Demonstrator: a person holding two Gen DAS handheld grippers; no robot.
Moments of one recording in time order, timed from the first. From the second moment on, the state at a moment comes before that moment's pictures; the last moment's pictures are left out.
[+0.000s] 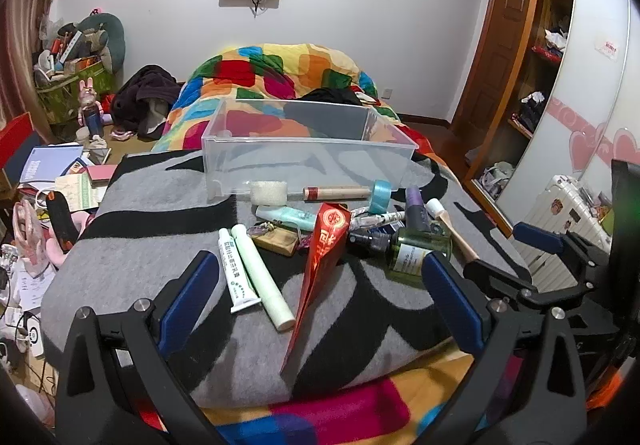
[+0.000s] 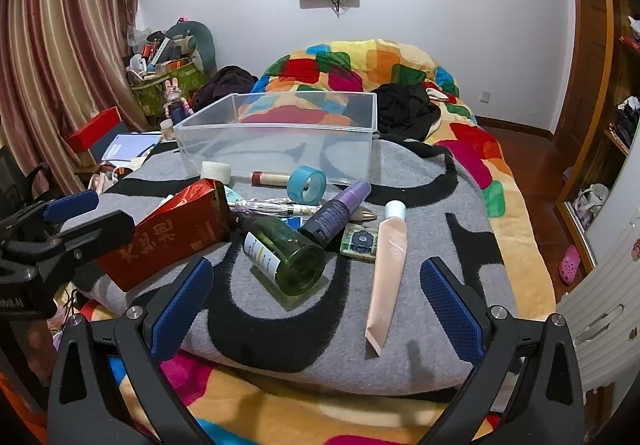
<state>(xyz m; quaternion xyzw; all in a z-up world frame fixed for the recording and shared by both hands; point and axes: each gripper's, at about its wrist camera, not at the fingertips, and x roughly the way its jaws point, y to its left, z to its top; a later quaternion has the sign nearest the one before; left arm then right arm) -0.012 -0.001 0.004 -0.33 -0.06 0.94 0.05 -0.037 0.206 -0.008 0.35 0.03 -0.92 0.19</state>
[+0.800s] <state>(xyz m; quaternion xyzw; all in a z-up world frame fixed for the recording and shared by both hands) -0.077 0.007 -0.020 -0.40 -0.03 0.91 0.07 -0.098 0.250 -0.032 0.40 -0.01 -0.91 0.13</state>
